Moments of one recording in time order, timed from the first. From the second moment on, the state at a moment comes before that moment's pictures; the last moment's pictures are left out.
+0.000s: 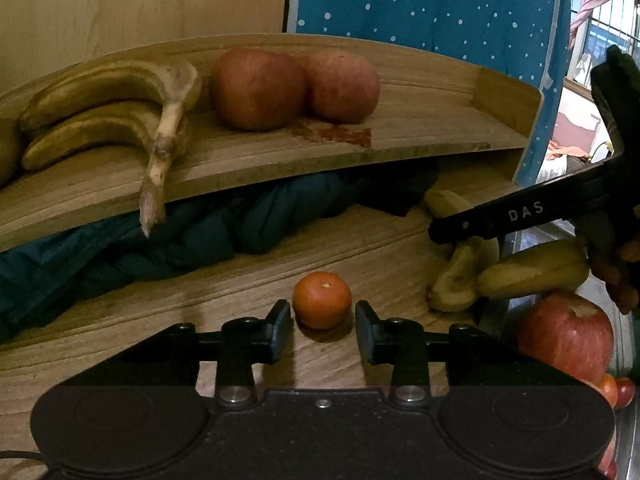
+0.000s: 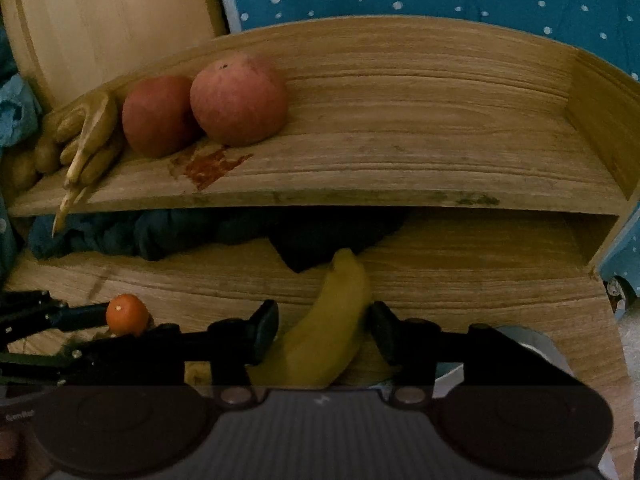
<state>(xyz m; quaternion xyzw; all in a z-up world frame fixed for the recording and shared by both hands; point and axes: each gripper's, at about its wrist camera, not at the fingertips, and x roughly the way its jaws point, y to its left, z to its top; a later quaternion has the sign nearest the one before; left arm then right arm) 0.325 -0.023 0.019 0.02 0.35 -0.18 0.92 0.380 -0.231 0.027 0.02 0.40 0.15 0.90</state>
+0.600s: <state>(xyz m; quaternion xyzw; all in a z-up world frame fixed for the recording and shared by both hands) 0.300 -0.016 0.036 0.01 0.32 -0.19 0.93 0.333 -0.226 0.053 0.05 0.28 0.14 0.95</state>
